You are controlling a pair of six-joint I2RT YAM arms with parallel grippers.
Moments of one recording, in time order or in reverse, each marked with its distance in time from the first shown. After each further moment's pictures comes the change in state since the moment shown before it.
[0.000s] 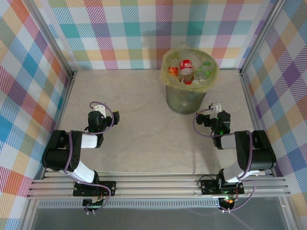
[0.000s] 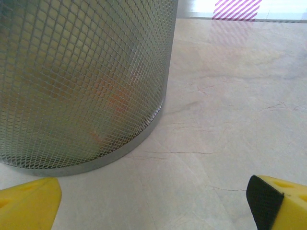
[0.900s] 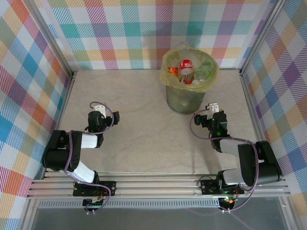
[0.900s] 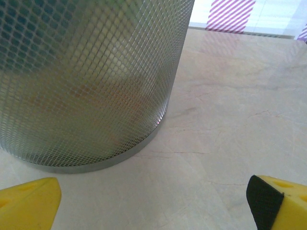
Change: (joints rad) left arm 0.000 0.000 0.000 0.000 0.000 0.000; right arm 0.105 -0.153 -0.008 -0.147 0.151 -0.028
